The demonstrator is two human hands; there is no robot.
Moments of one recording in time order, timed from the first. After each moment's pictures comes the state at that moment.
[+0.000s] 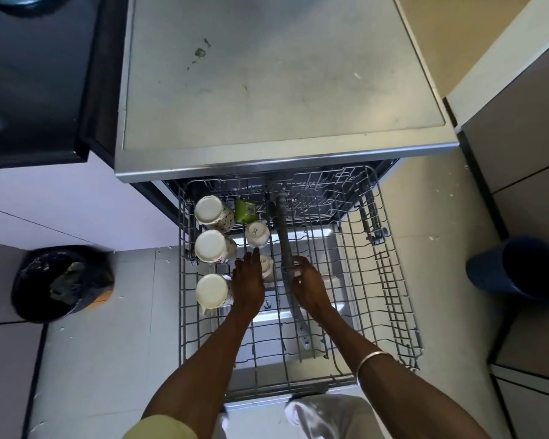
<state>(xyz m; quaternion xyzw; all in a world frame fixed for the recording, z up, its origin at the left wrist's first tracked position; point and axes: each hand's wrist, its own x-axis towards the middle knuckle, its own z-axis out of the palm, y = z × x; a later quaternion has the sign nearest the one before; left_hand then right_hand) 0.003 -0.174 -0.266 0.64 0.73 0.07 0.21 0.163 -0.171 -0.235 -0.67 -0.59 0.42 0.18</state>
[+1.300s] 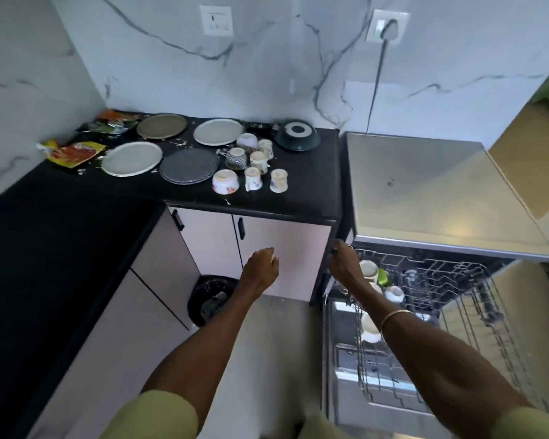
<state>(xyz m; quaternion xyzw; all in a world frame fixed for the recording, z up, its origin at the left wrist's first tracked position) -0.421 -0.281 0.064 0.57 0.76 0.22 0.22 -0.210 -0.201 0.058 -0.64 -0.69 0.28 0.19</state>
